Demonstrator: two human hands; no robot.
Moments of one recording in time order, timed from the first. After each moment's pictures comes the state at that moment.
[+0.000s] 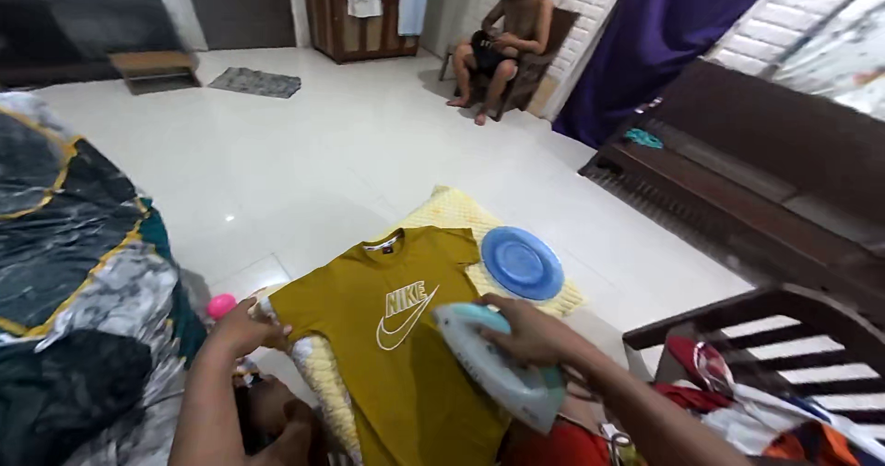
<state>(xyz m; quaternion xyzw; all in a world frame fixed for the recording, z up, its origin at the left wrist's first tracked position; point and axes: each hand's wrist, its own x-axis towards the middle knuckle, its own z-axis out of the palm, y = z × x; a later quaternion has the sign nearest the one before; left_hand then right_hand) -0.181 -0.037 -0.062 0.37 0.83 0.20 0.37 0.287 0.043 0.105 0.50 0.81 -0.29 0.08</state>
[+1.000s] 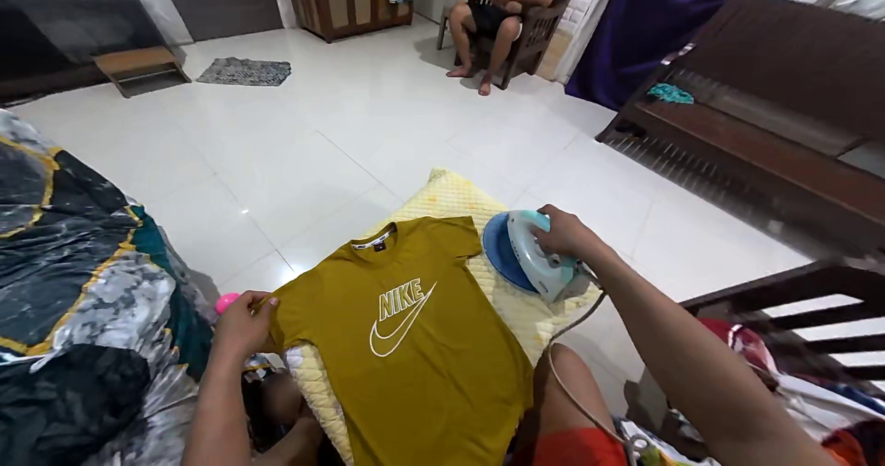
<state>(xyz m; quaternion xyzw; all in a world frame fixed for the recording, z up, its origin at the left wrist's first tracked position) -0.155 -0.017 -0.073 0.40 0.83 0.30 0.26 0.377 0.228 0.085 0.69 0.71 -0.17 0.00</state>
